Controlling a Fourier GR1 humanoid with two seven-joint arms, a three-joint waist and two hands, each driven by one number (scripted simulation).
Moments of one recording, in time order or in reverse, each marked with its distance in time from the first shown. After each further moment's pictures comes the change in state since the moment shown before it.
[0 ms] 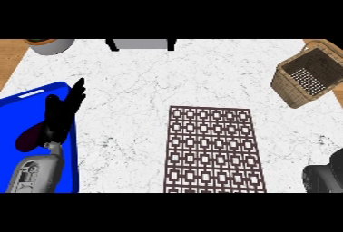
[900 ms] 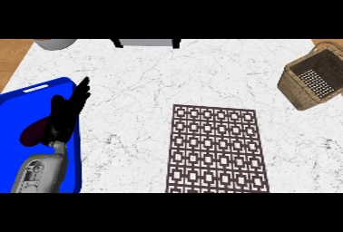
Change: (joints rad) left arm -0.007 -0.016 -0.019 -0.003 -0.011 0.001 -0.013; right arm -0.046 -0.579 0.172 0.567 0.354 0.028 -0.426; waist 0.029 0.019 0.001
